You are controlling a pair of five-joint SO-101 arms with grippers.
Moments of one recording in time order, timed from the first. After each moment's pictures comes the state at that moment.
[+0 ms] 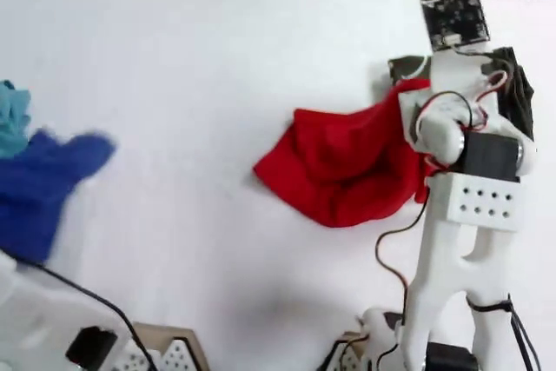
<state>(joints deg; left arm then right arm) -72.1 15.1 -19.6 71.1 -30.5 4.0 -28.5 9.3 71.1 21.6</state>
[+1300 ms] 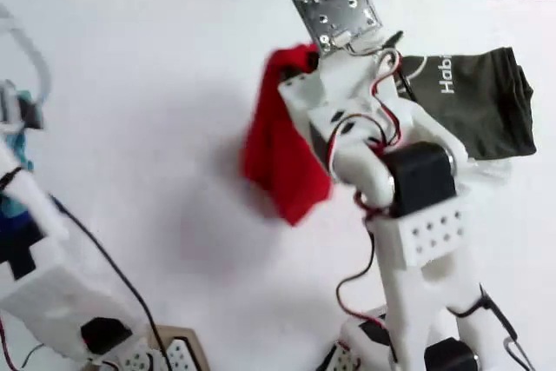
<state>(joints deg) -40.0 15.5 -34.1 100.6 -18.2 -28.0 -28.5 -9.4 71.2 12.2</state>
